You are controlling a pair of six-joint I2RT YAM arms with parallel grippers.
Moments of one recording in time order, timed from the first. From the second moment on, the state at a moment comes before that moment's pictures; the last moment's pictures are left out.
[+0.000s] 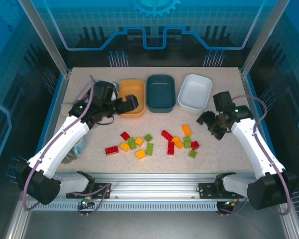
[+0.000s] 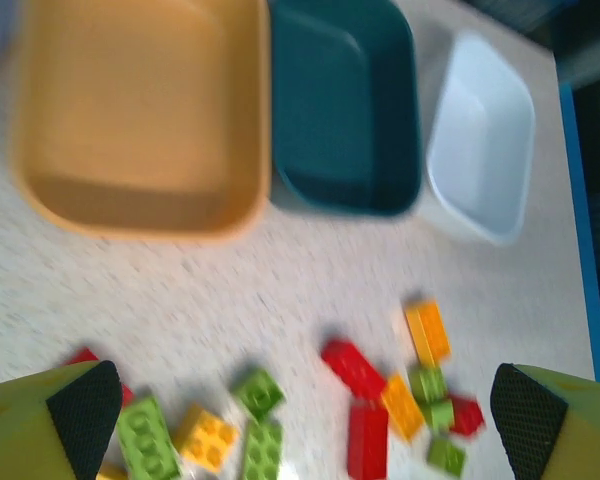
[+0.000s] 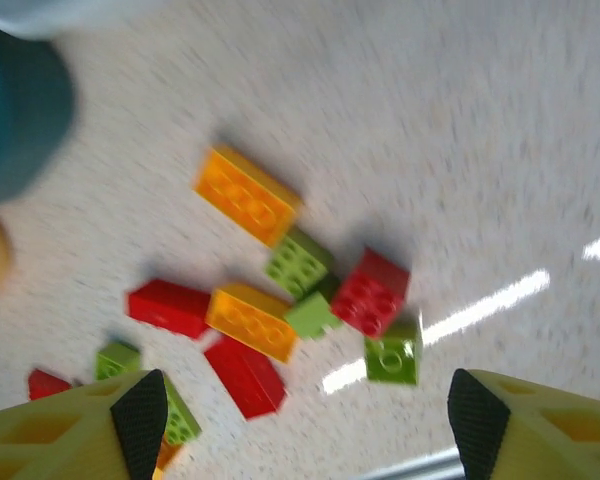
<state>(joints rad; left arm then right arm) -0.45 1.24 1.22 -0.75 0.12 -0.69 0.18 1.18 1.07 -1.15 -0.13 0.93</state>
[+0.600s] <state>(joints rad) -0.79 1.23 1.09 -0.67 0.19 -0.72 0.12 1.31 0.73 -0.83 -0.33 1.10</state>
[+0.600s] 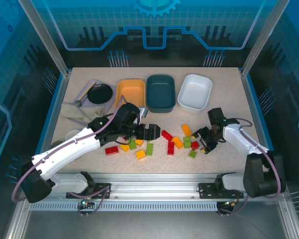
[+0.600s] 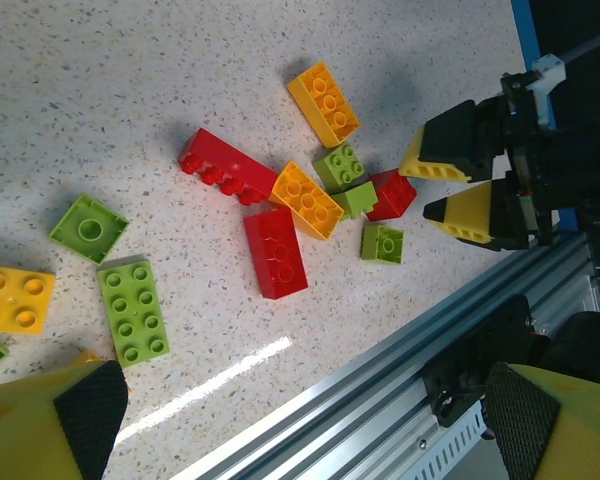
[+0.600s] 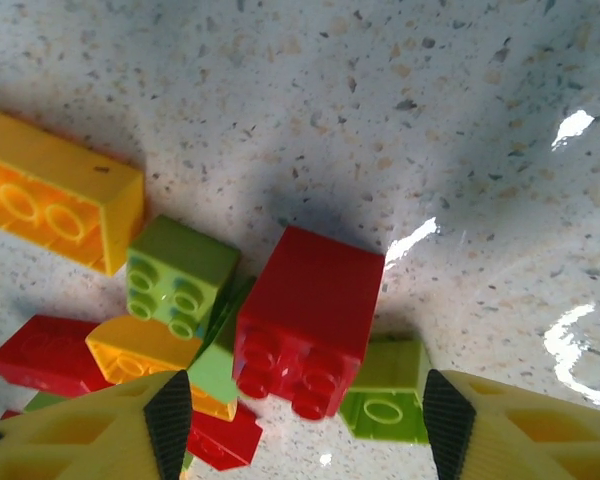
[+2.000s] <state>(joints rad) -0.63 1.45 1.36 -0.66 0.19 -0.77 0.17 1.71 1.51 -0.91 -0.13 0.84</state>
